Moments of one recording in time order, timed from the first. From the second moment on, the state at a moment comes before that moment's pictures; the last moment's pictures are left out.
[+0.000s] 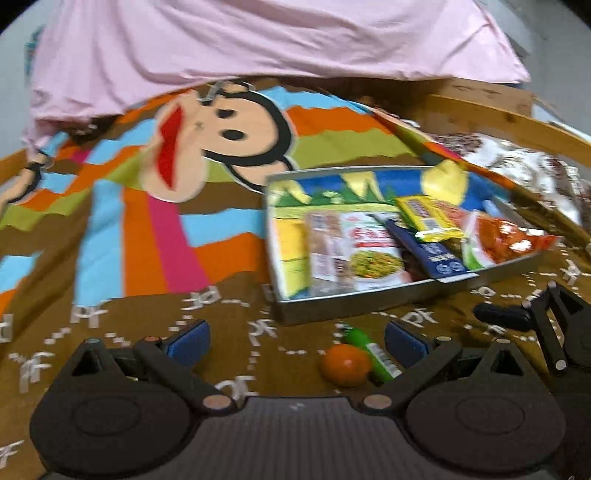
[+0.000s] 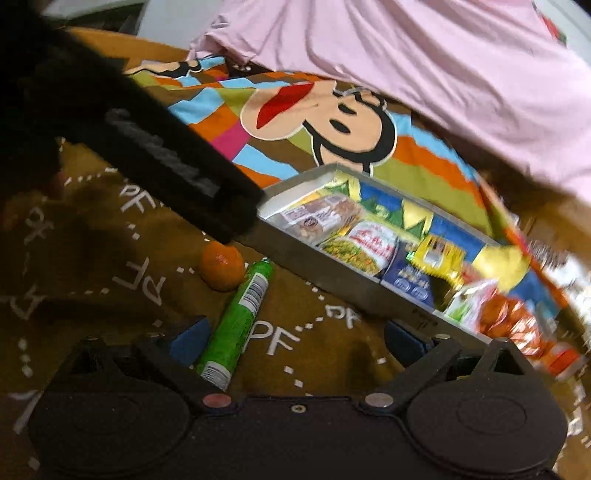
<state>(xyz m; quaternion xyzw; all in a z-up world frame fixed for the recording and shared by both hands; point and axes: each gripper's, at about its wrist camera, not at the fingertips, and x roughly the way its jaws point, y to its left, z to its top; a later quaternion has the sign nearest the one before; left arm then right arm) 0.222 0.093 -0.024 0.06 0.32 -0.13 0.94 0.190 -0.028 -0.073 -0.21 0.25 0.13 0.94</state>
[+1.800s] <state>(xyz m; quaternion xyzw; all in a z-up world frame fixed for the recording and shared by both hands) 0.255 0.082 -0.015 -0.05 0.31 -0.16 0.94 0.150 -0.090 -0.043 -0.38 0.10 0.18 0.90</state>
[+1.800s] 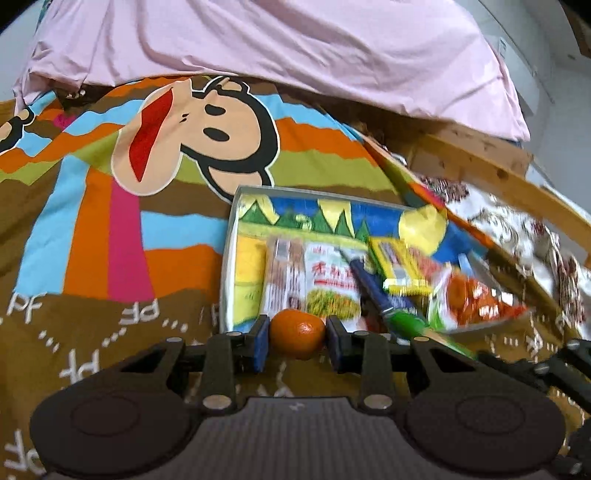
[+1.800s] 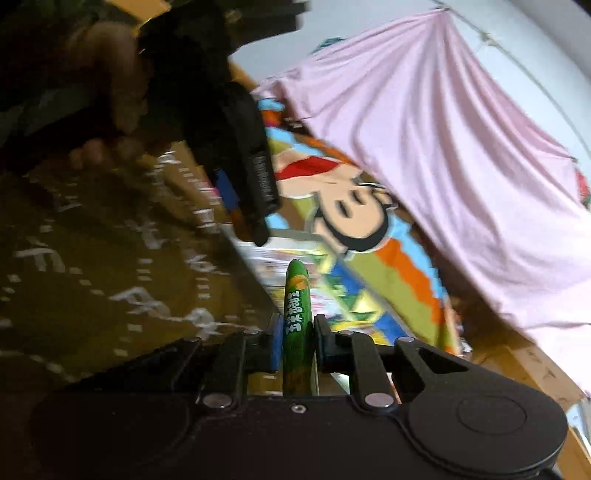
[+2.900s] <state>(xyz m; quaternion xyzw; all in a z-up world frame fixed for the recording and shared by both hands) 0.362 -0.101 -0.031 -0.02 0.29 -0.17 0.94 0.296 -0.247 -0.048 -0.11 0.22 0.07 0.97</state>
